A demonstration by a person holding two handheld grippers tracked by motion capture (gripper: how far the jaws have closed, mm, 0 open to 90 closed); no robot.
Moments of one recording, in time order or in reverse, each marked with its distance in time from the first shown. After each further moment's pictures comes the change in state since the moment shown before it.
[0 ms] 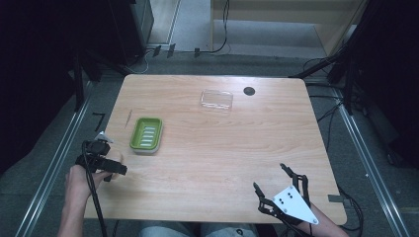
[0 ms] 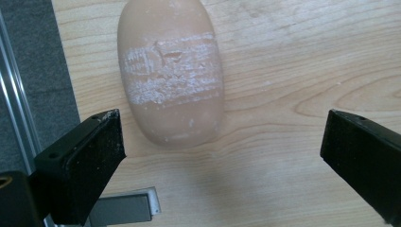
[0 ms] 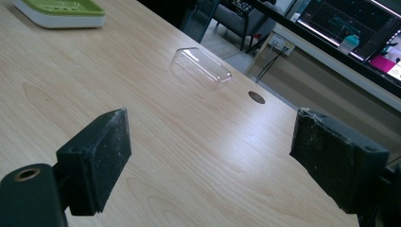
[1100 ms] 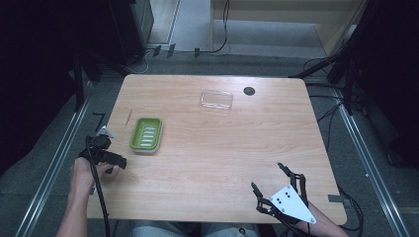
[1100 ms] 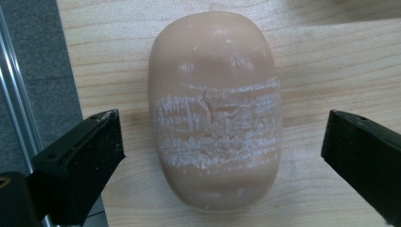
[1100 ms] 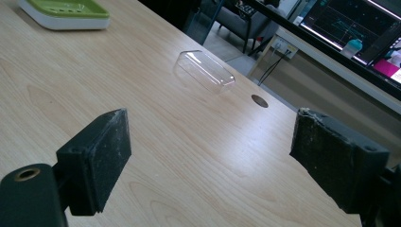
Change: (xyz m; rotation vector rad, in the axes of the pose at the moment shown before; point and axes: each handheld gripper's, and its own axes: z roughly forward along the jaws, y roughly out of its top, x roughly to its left) left arm 0.021 0.026 0.033 0.061 0.018 -0.040; right arm 0.002 0.002 0.003 -0.009 0.013 -0.010
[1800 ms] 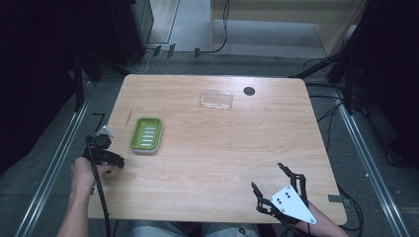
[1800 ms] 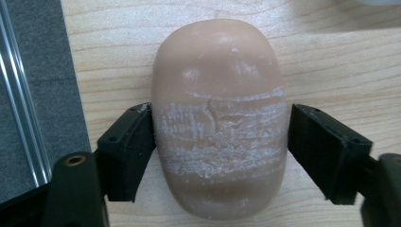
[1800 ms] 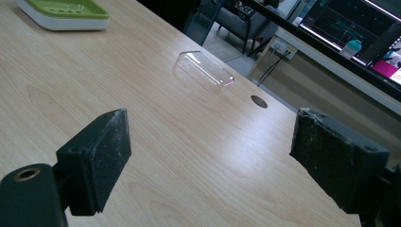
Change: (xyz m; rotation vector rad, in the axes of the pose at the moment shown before) left arm 0.000 0.001 0.001 -0.017 0.015 -0.011; right arm 0.000 0.000 0.000 -0.003 -0.003 -0.003
